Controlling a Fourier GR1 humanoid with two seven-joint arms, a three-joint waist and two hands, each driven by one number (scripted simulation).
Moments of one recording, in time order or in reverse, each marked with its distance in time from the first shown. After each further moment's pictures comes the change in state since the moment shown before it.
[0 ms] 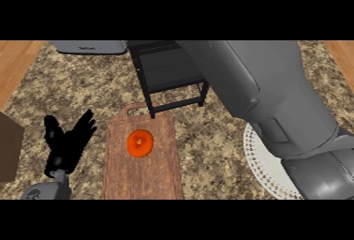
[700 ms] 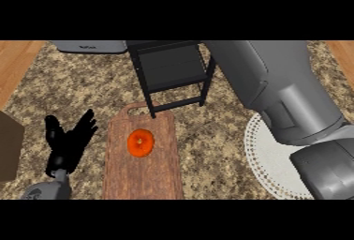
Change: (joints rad) left arm -0.003 -0.006 0.002 0.003 -0.003 -0.007 -0.003; right arm 0.020 -0.034 -0.083 0.182 0.052 -0.069 -0.103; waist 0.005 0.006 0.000
